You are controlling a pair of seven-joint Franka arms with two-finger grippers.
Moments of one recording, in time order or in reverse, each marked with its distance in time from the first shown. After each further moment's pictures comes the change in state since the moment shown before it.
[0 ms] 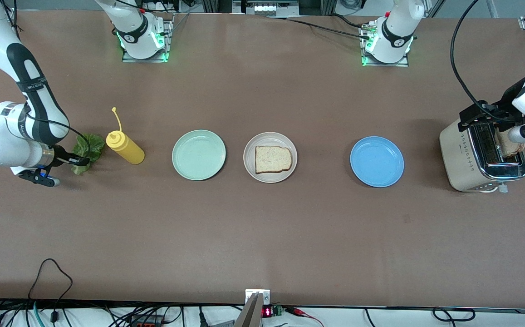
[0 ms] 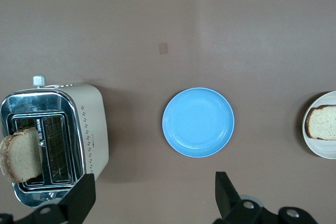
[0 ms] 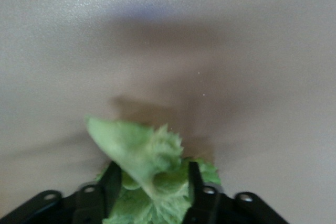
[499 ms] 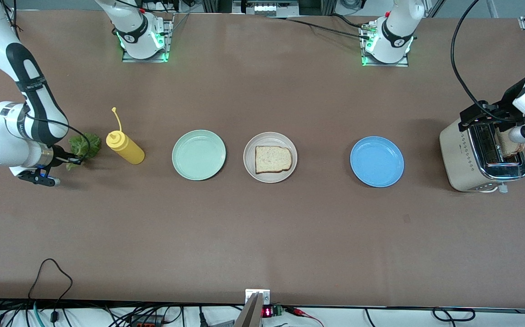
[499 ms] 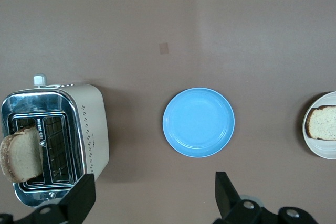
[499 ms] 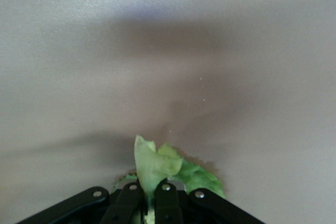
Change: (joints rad) left arm 0.004 0.000 0.000 0.000 0.000 0.000 0.000; right arm -0.004 -0.006 -0.001 0.006 -0.004 0.000 -0.087
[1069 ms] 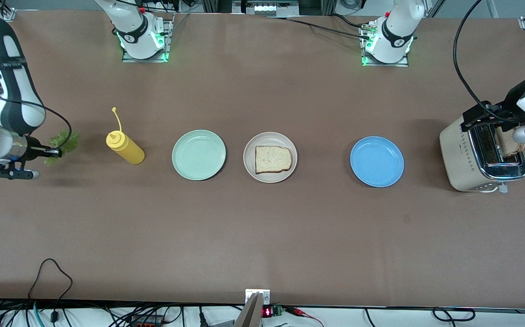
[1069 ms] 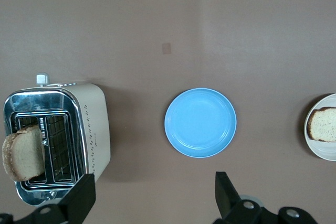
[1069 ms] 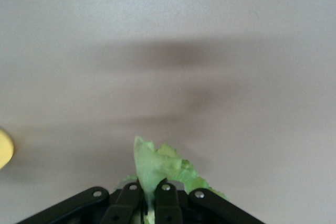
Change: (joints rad) left arm 0.008 0.000 0.000 0.000 0.000 0.000 0.000; right arm -0.011 -0.176 0.003 0.017 0.004 -0.157 -0.174
